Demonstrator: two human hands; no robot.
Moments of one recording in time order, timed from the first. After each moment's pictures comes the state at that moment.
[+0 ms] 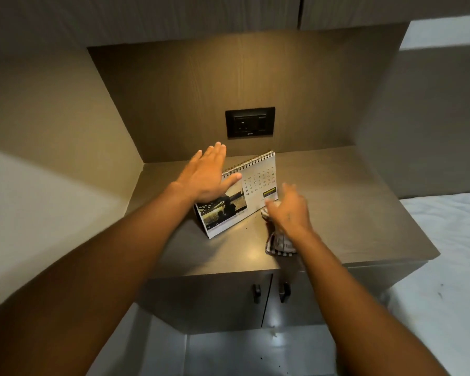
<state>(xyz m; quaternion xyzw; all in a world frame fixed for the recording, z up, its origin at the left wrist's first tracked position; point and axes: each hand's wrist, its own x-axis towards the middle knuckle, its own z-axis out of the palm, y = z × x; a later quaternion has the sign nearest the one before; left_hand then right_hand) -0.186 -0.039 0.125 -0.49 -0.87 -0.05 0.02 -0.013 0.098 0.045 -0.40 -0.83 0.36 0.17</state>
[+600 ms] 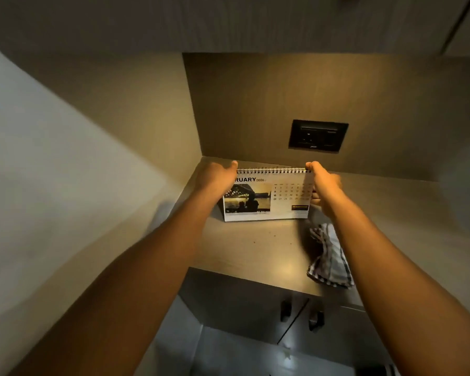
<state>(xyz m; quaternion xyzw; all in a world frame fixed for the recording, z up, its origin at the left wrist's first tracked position) -0.225 -0.099 0.115 -0.05 -0.94 -0.32 -0.05 -0.109 0.120 0.100 -0.41 -0.63 0.66 0.10</state>
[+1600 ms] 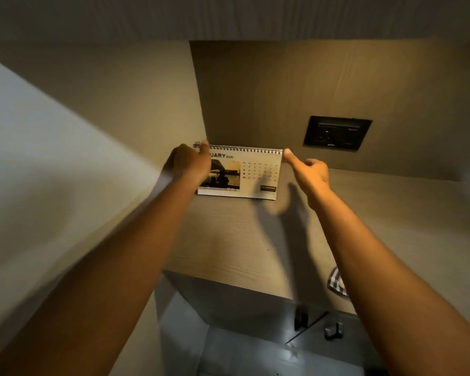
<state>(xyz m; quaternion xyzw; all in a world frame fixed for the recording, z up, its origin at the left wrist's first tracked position) -0.280 -0.151 0.136 0.03 -0.95 -0.31 0.02 -0.176 0.073 0.101 -0.38 -0.70 0.59 0.14</state>
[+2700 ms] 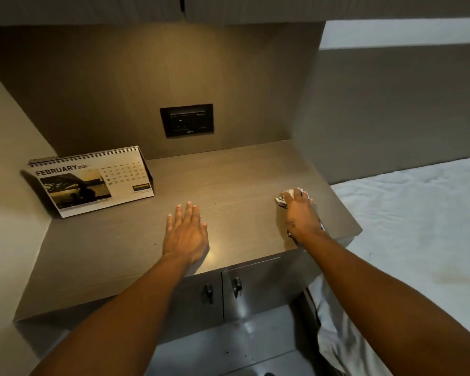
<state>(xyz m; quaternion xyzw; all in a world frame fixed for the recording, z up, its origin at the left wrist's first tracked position) -0.088 -0.014 -0.029 -0.41 -0.91 -0.08 -0.06 0.103 0.210 0.013 -0.45 -0.88 0.14 0.01</state>
